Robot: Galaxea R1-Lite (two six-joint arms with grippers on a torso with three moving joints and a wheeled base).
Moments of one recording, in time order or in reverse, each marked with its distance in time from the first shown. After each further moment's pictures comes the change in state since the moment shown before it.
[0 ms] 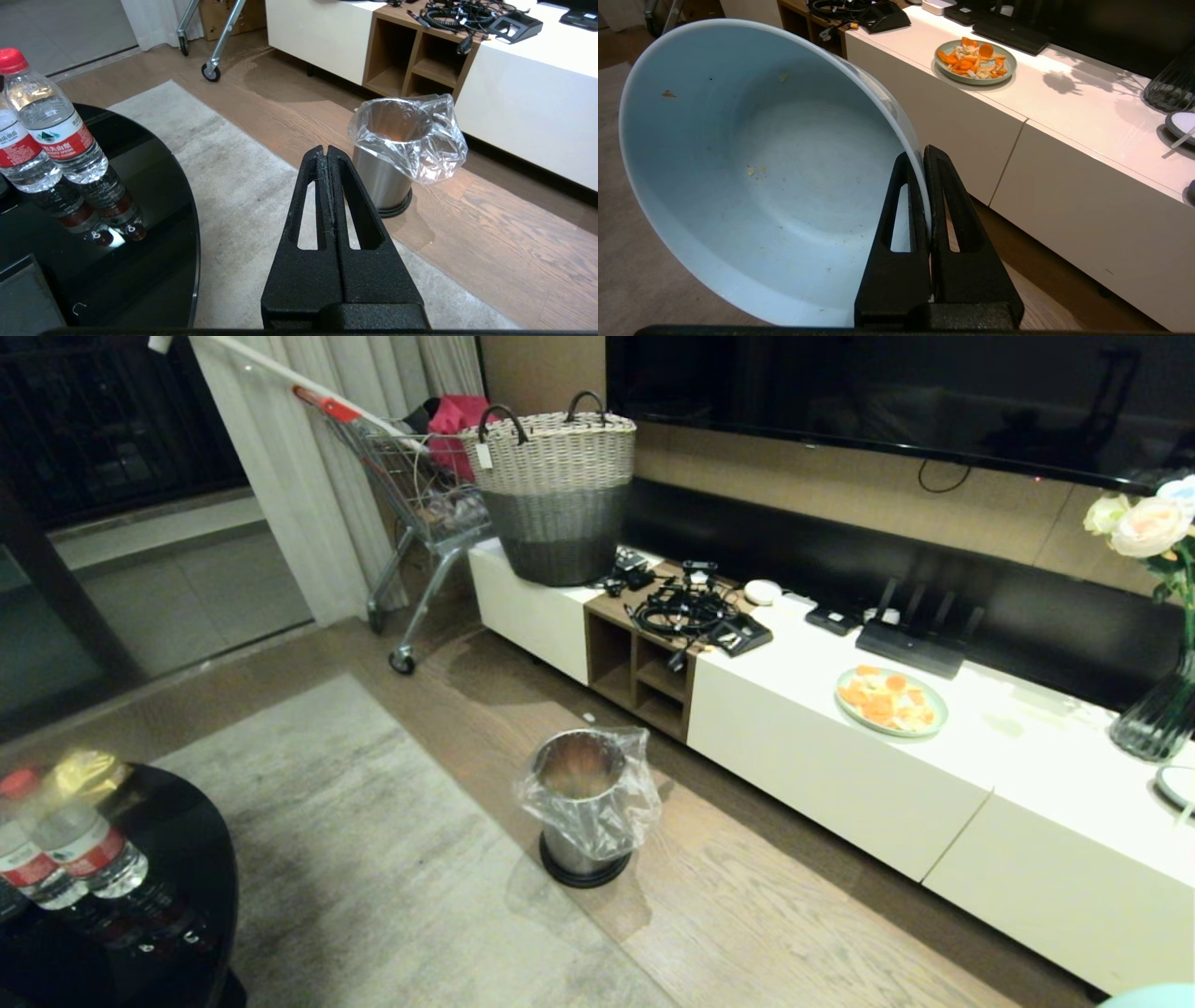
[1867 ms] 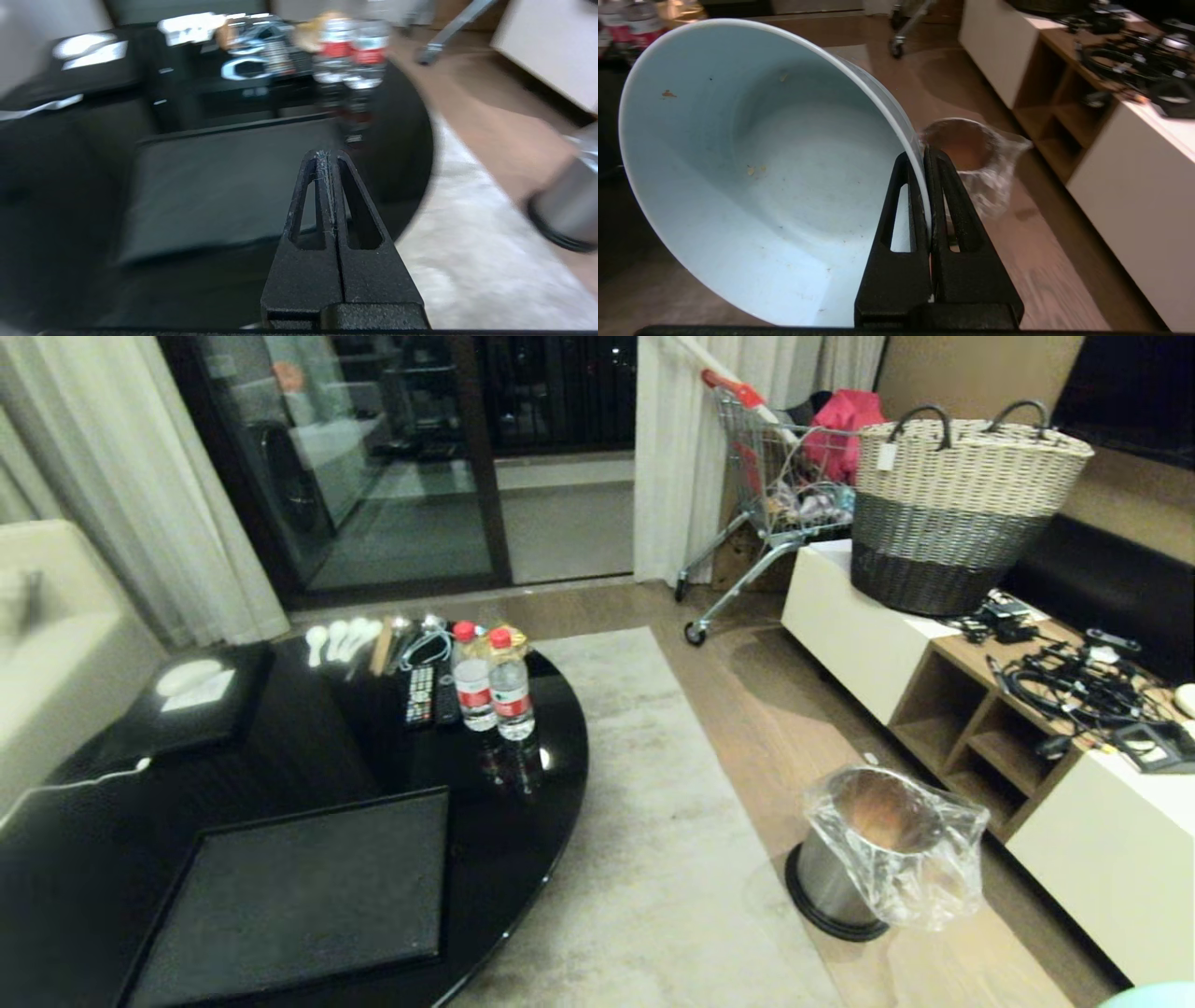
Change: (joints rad) left arm 0.000 0.000 0.000 0.000 0.000 -0.001; right arm 0.000 0.000 0.001 0.000 -0.008 0.016
